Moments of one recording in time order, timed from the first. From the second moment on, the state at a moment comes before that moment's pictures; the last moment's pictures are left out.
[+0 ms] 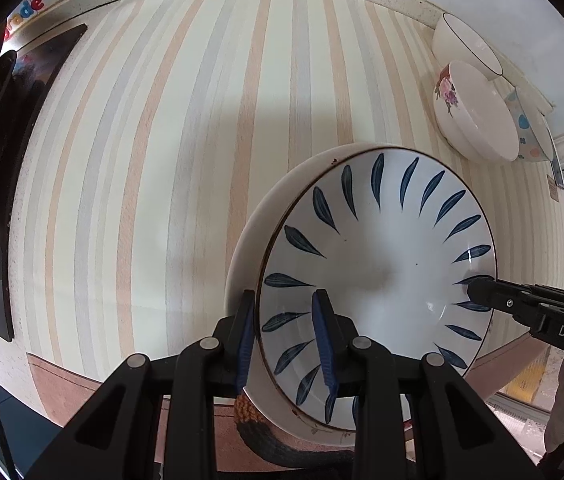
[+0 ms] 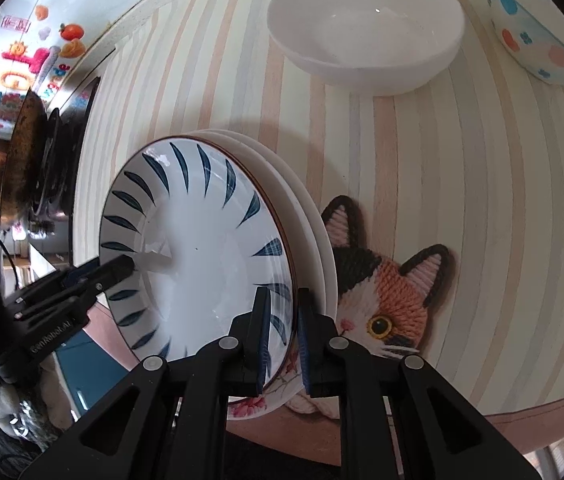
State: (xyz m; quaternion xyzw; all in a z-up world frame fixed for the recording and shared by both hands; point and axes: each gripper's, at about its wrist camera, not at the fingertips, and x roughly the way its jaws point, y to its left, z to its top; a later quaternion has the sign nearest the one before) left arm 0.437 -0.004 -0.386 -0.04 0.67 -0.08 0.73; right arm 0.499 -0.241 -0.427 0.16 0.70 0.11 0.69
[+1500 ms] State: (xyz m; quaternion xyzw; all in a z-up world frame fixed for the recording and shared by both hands) left arm 0.298 -0.010 -0.183 0.01 0.55 -0.11 0.83; right arm 0.304 -0.210 -0.192 0.17 0.56 0.10 0.80
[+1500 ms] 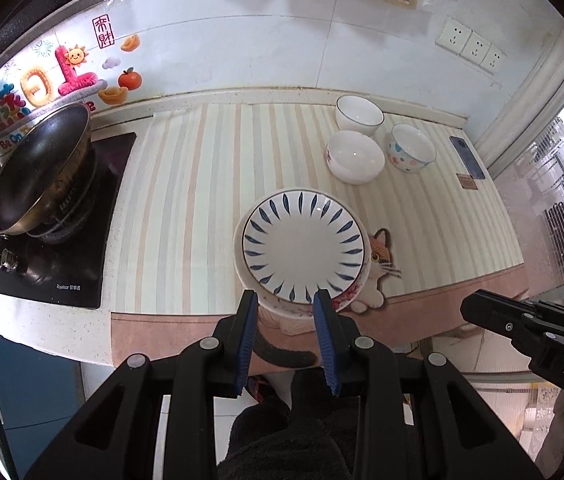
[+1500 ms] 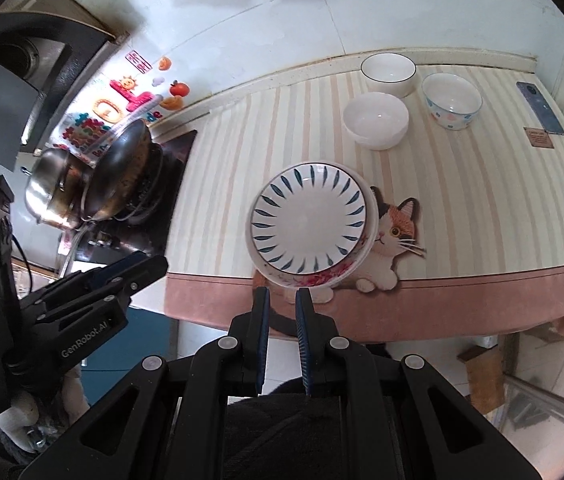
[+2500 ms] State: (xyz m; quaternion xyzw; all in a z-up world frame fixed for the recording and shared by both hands) left arm 0.600 -0.166 -0.386 -0.06 0.67 -0.07 0.73; right arm 0.619 -0.375 -0.408 0.21 0.64 0.09 0.74
